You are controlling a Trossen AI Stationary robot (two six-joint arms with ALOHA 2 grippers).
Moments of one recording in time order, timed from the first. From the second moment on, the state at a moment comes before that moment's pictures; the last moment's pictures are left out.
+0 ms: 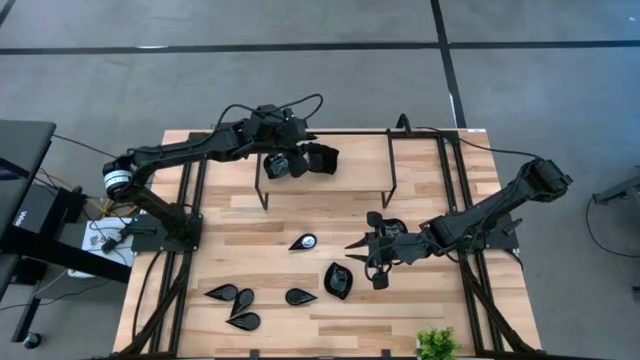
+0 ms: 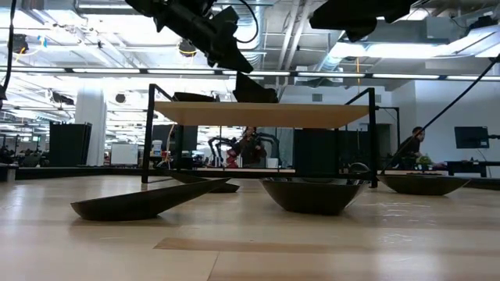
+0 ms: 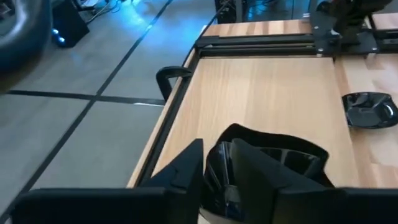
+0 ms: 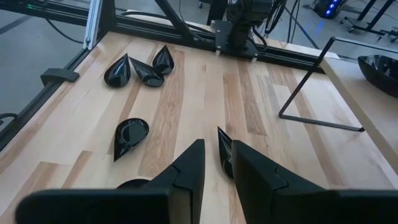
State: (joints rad) left arm 0.40 1.51 1.20 -0.13 0.05 0.31; right arm 0.44 1.30 0.75 0.13 0.42 0.02
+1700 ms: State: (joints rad) left arm -0.10 1.49 1.19 -0.32 0.06 0.14; right arm 0.44 1.30 0.75 0.13 0.42 0.11
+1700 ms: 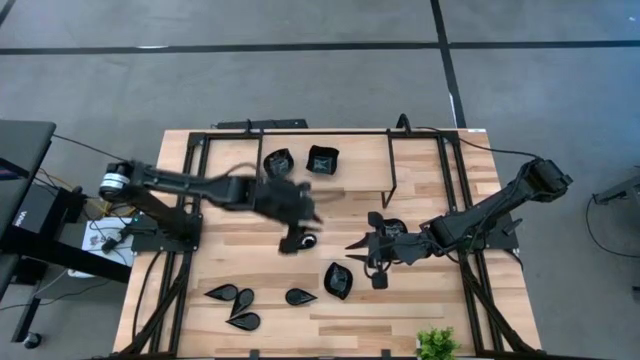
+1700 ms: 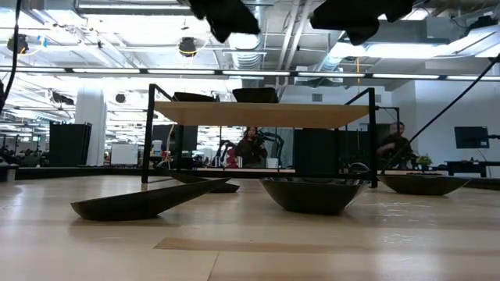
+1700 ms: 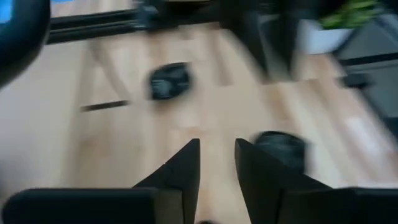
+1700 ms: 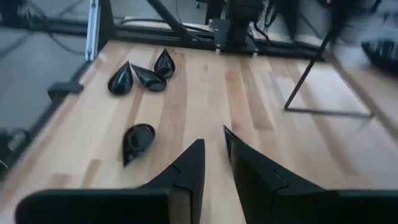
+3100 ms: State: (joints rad) left arm -0.63 1.34 0.81 -0.09 -0.47 -0.32; right arm 0.61 1.96 1.26 -0.19 0.45 0.50
